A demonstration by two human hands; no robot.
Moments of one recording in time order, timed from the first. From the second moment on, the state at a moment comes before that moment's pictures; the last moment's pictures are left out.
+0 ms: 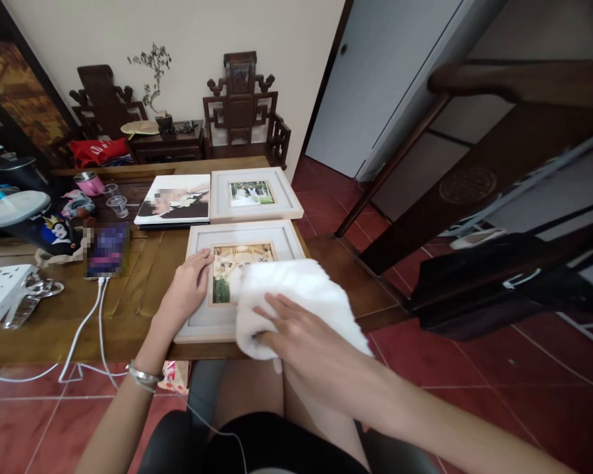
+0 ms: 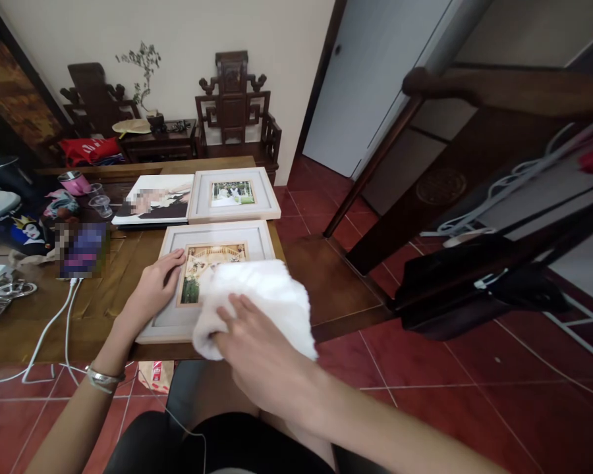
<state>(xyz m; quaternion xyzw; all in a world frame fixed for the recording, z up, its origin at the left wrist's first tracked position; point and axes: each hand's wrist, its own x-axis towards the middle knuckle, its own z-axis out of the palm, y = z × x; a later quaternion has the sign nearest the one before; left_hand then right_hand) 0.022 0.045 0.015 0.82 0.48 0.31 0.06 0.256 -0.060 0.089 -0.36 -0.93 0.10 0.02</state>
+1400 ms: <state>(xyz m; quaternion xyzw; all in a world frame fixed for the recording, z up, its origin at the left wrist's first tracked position) 0.021 0.044 0.013 0.82 0.48 0.30 0.06 0.269 -0.063 0.103 -0.38 -0.92 0.10 -0.04</state>
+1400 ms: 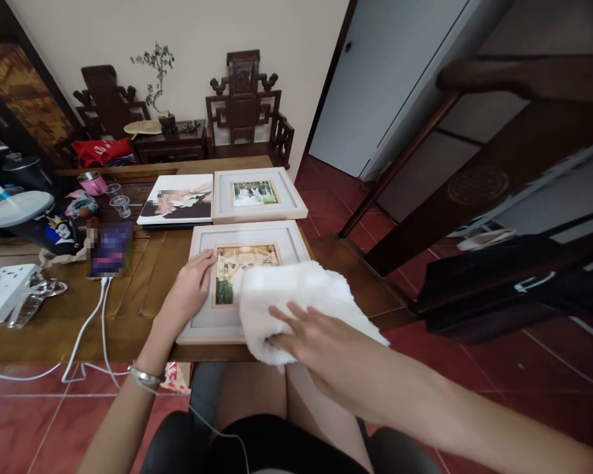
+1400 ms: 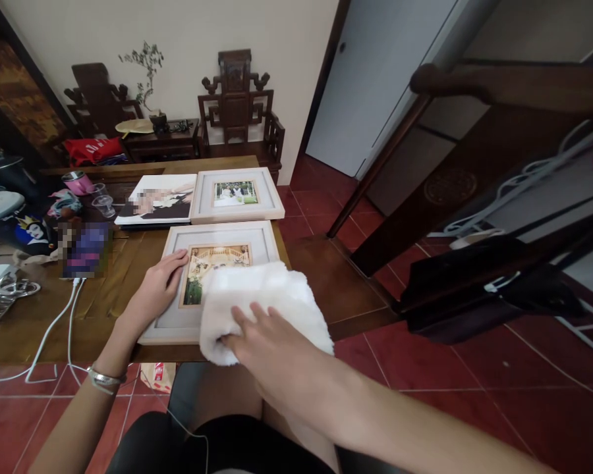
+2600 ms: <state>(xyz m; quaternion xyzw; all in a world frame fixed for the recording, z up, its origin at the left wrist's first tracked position) 0.018 0.045 0.011 0.82 0.48 0.29 0.07 0.242 0.040 0.054 -0.44 -0.90 0.01 0.05</state>
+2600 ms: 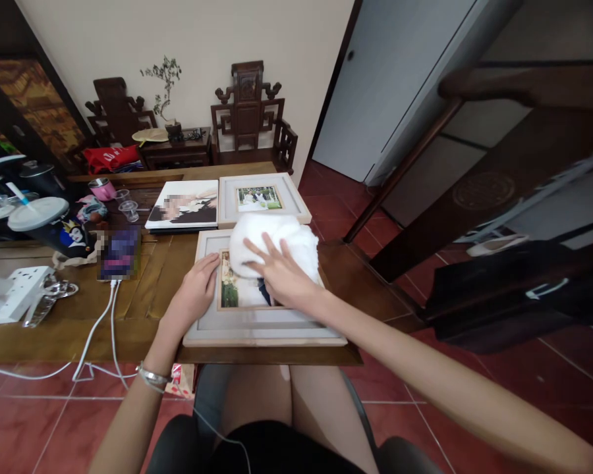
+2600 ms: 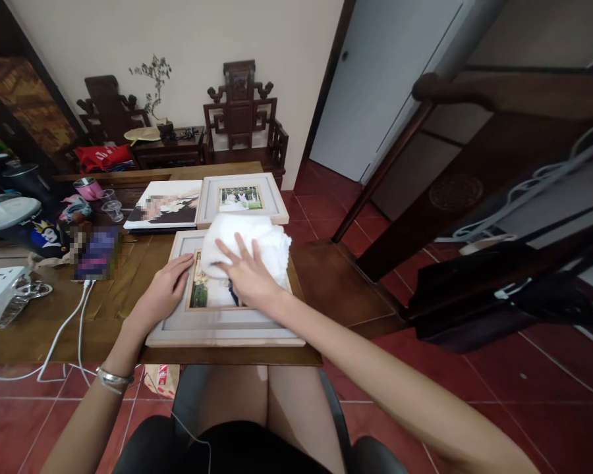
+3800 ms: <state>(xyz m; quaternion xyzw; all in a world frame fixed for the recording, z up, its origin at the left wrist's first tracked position) 0.019 0.031 0.024 0.75 0.51 0.39 0.16 0.192 0.021 0.083 -0.32 -0.94 0.05 -0.06</state>
